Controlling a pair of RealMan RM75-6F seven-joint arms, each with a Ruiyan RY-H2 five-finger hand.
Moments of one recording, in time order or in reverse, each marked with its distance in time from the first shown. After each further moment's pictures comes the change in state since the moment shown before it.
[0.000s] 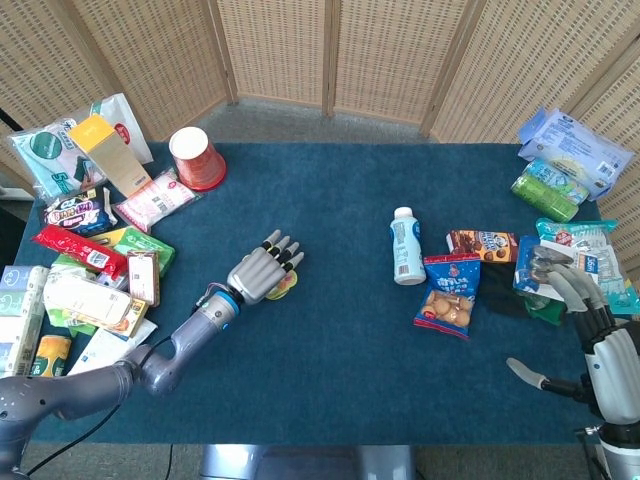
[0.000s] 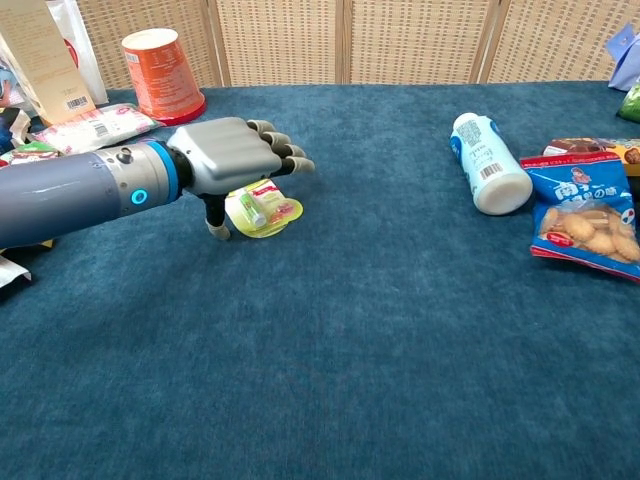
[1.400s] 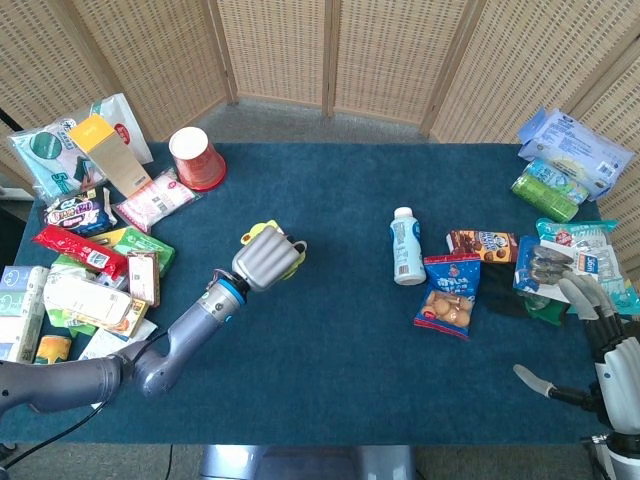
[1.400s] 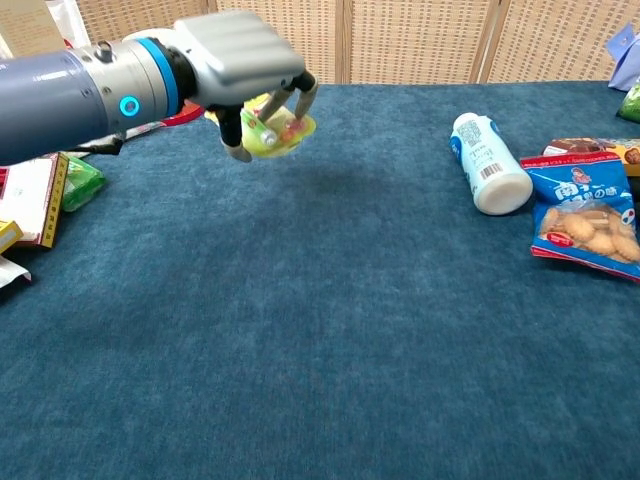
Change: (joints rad) left arm -0.075 0.196 -0.014 -0.322 -0.093 0.180 0.127; right arm -0.023 0.003 -0.014 0.008 -0.017 0.034 0.024
